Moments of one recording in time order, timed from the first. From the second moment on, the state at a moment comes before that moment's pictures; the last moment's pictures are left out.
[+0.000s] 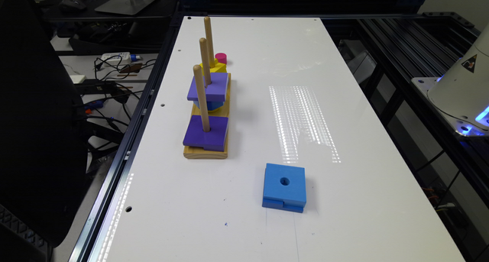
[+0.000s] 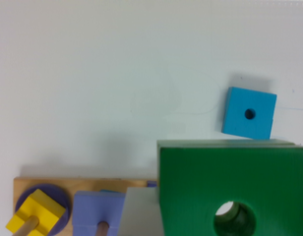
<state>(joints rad) 0.00 -0.08 0.19 -2.01 0.05 1.96 0.94</state>
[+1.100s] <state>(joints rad) 0.00 0.07 0.20 -2.00 0.04 2.13 0.94</state>
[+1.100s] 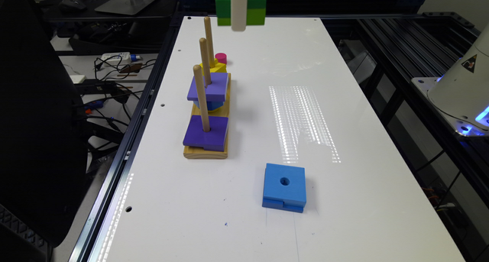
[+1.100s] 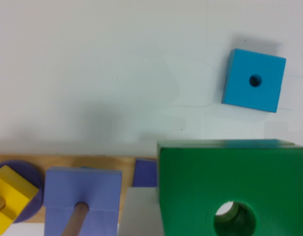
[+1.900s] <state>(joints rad) 0.00 0.20 0.21 -1.94 0.03 2.20 0.95</state>
